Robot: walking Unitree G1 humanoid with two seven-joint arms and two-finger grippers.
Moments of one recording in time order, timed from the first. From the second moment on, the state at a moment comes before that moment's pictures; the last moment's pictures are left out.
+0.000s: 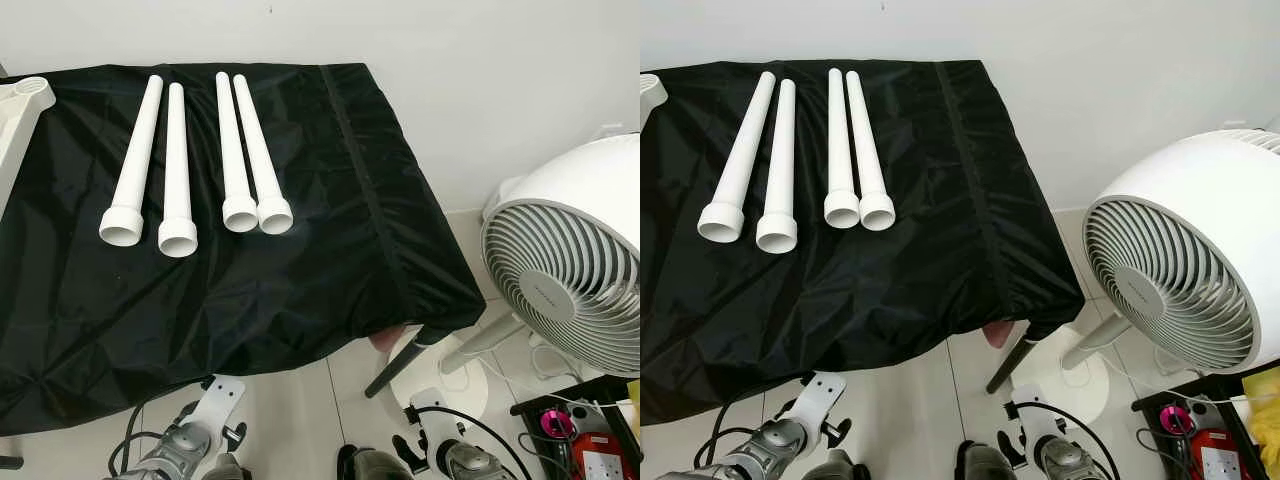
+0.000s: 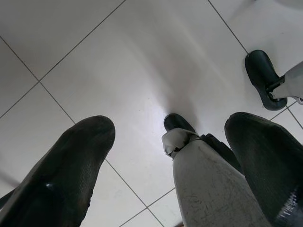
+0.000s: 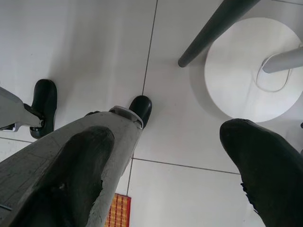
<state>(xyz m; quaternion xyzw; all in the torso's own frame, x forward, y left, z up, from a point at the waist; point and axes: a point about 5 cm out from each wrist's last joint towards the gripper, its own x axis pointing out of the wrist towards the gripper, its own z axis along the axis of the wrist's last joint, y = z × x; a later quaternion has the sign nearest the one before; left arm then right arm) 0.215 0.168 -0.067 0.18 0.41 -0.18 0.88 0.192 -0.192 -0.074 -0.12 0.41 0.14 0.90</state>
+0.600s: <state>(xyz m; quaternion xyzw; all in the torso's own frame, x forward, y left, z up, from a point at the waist) 0.215 0.168 -0.067 0.18 0.41 -0.18 0.88 0.192 -0.192 -0.074 -0.12 0.41 0.14 0.90</state>
